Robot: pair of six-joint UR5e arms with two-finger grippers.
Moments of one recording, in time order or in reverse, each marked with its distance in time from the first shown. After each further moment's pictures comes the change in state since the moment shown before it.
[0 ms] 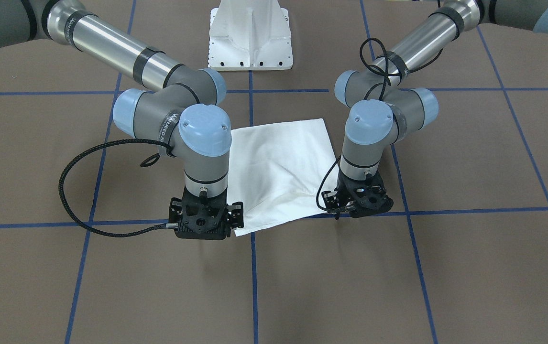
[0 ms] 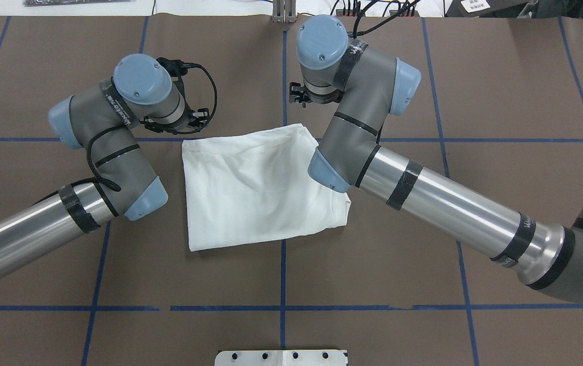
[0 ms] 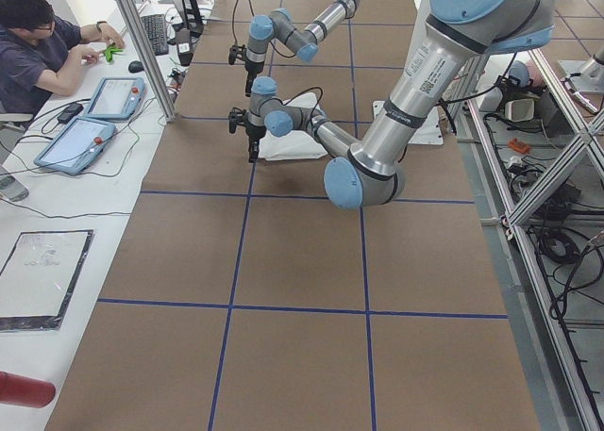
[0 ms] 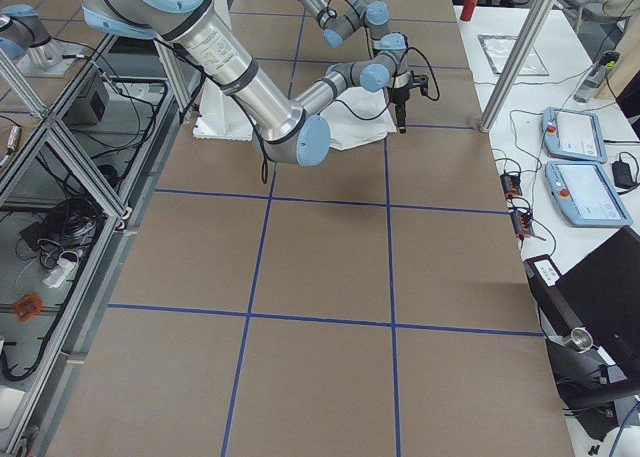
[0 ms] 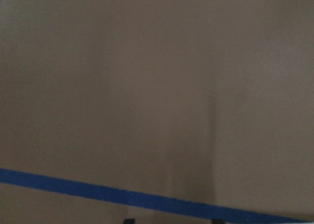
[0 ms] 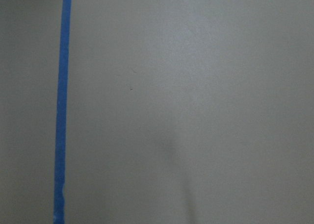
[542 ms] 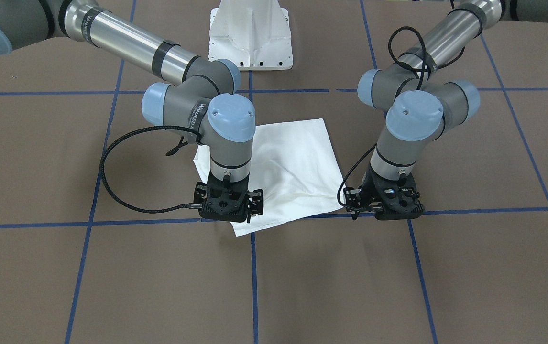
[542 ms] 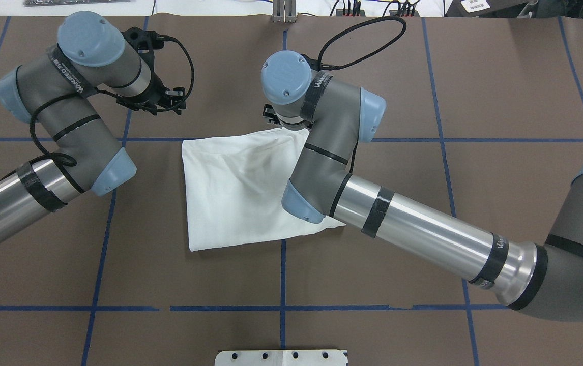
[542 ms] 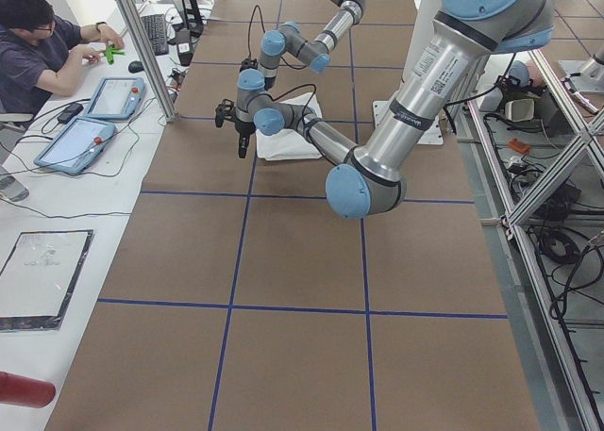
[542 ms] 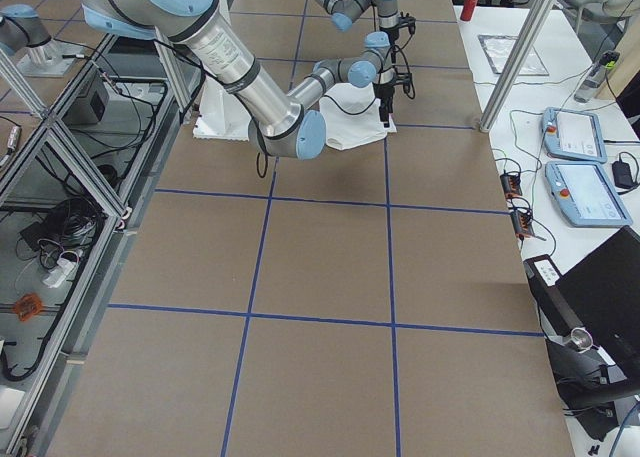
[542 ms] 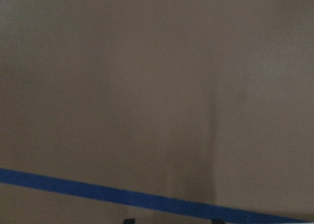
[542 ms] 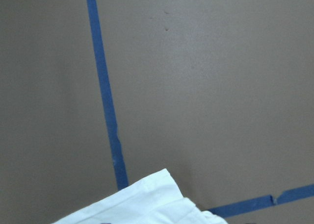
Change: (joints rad) left arm -0.096 0.055 -0.085 0.003 -0.126 0.168; right arm -0.095 0.053 -0.044 0.004 -0.050 0.254
